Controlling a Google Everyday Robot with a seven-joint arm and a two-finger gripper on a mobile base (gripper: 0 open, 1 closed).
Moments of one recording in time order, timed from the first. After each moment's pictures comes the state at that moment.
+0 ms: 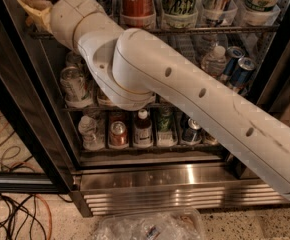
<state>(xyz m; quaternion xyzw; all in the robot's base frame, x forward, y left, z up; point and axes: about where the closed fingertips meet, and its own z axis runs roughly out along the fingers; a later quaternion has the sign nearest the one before) 0.598 0.182 1.099 -0.34 0.49 0.15 0.79</state>
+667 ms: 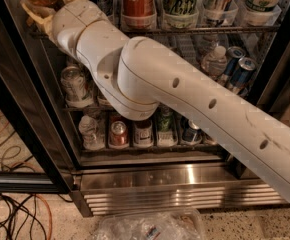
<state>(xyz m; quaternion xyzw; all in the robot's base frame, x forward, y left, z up) 0.575 0.177 1.091 -0.35 0.49 0.14 0.79</state>
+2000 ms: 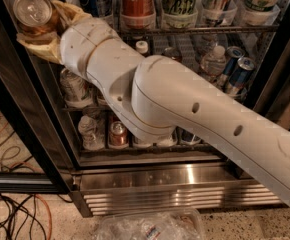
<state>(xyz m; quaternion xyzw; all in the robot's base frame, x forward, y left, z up) 0.538 0.155 1.075 -0.38 0.49 0.12 0.78</state>
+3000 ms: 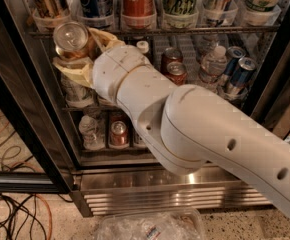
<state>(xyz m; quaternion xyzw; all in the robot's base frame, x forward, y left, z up) 0.517 0.106 1.035 -0.36 0.55 0.10 0.75</state>
